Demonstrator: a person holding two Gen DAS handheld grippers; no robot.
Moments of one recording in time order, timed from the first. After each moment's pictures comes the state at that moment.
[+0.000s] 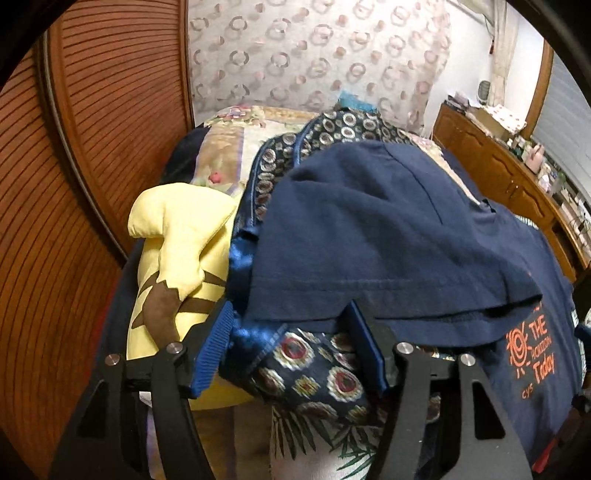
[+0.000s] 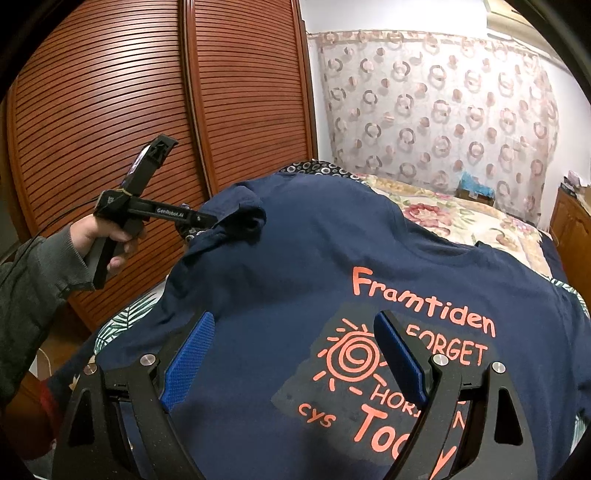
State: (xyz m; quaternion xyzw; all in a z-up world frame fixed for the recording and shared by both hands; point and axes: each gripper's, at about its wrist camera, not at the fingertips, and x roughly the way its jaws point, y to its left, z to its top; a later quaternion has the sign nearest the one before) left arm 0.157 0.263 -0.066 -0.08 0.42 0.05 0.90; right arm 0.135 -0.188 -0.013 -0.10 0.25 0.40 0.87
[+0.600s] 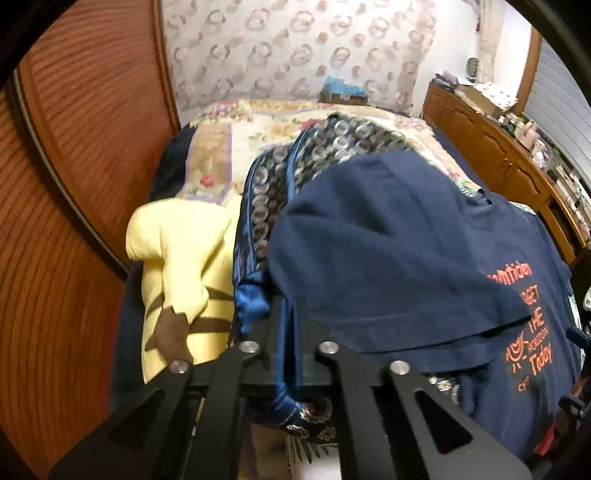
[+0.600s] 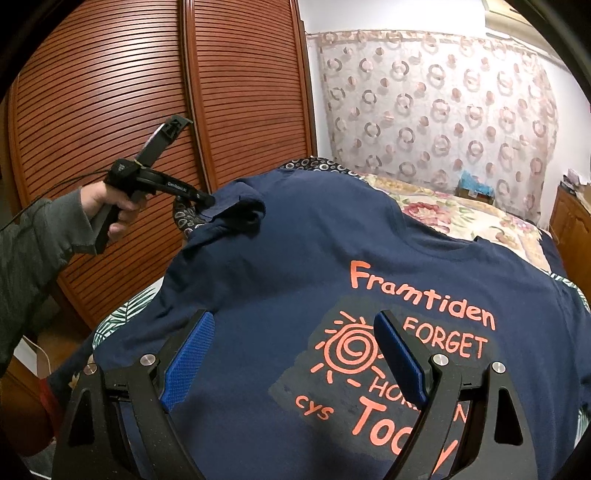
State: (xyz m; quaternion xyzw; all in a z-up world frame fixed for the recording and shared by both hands) left arm 0.181 0.267 -0.040 -0.04 0.45 0.02 0.89; right arm 0.136 -0.194 -0.022 -0.09 0.25 0.40 0.88
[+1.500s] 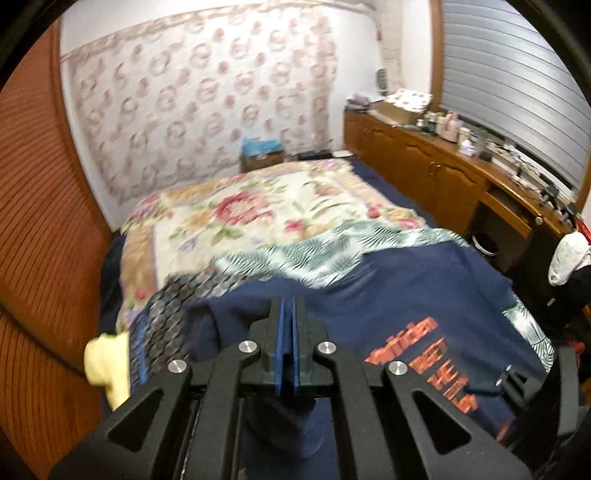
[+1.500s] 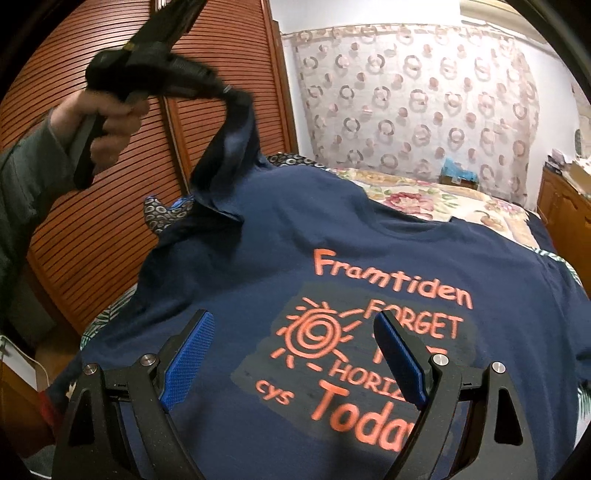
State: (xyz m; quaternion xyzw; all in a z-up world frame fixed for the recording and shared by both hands) left arm 0.222 0.095 0.087 0.05 0.35 -0.10 0.93; right arm 0.146 -0.223 -0.030 -0.07 0.27 0.37 0.89
